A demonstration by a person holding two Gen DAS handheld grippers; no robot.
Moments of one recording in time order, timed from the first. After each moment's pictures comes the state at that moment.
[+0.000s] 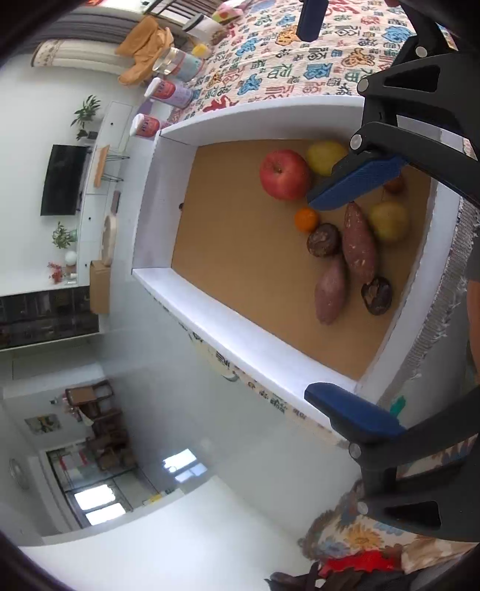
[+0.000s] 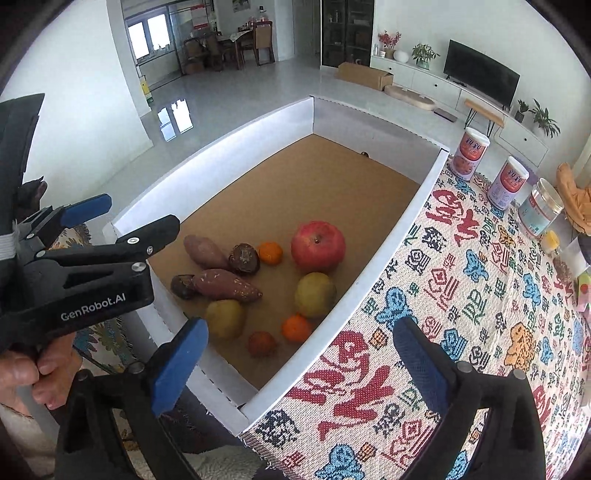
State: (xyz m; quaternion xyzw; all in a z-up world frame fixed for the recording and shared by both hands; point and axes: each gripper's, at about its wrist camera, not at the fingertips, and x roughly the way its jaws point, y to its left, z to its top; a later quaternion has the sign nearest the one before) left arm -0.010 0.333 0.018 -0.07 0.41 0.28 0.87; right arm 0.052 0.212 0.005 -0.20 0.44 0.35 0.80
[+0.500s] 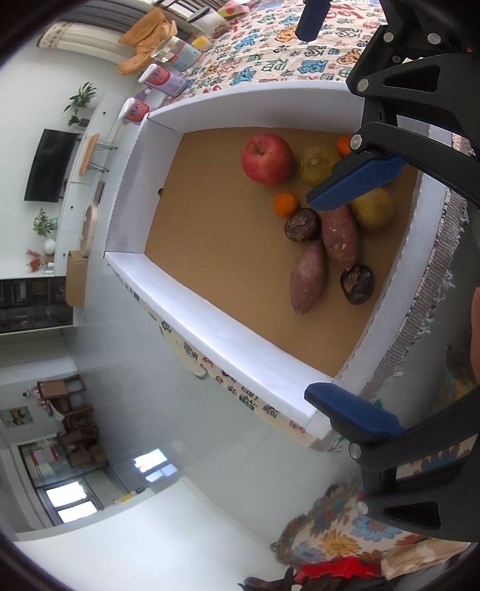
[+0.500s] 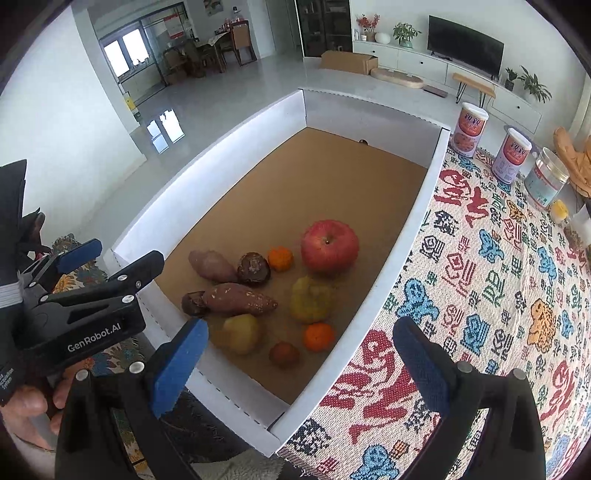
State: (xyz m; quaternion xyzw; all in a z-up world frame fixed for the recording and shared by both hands) left arm -0.018 0.356 0.001 -0.11 0.44 0.28 0.84; right arm 0.063 0.227 -0.002 -0.16 0.48 0.33 0.80
